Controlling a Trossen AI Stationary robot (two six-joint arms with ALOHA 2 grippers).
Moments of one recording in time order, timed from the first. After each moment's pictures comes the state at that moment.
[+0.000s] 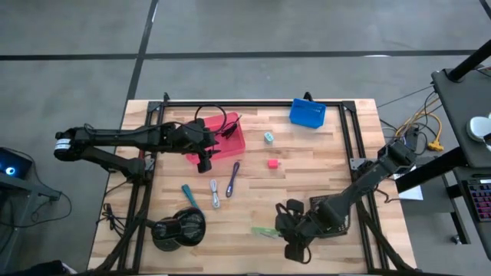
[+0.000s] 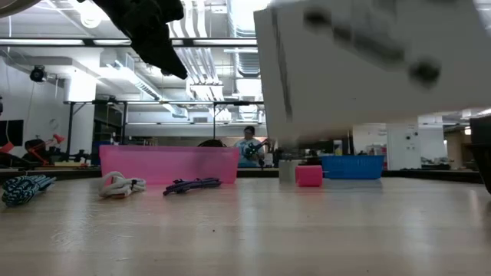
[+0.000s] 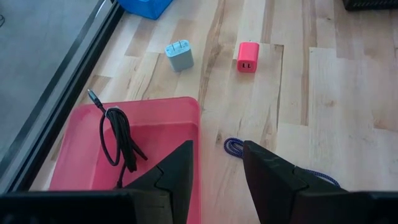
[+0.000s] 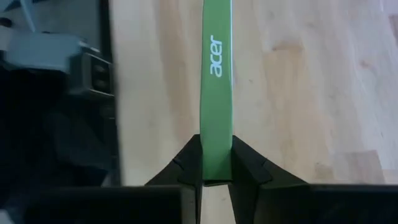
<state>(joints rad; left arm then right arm) 0.10 1.12 0.94 -0.53 -0.19 -0.01 0.65 1.73 1.36 -0.68 0.18 0.82</state>
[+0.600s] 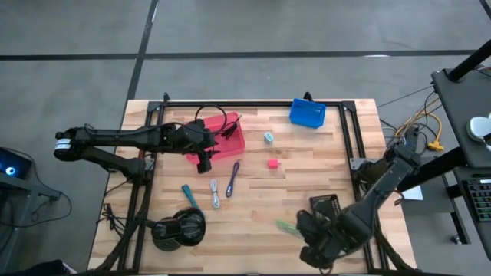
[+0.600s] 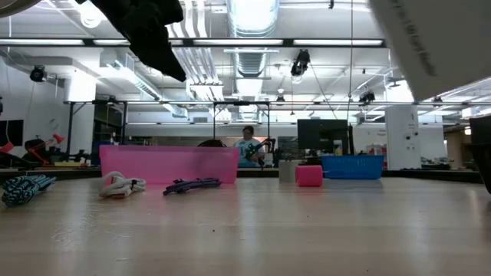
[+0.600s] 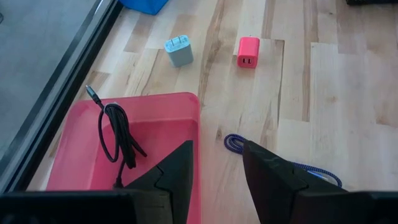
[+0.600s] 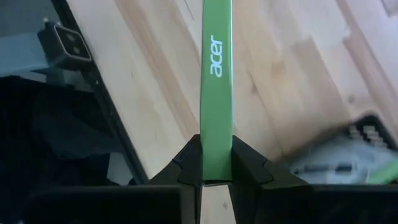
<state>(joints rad) 0.10 1.12 0.93 -0.53 -0.19 -0.01 0.80 1.73 1.58 -1.18 0.24 1.29</state>
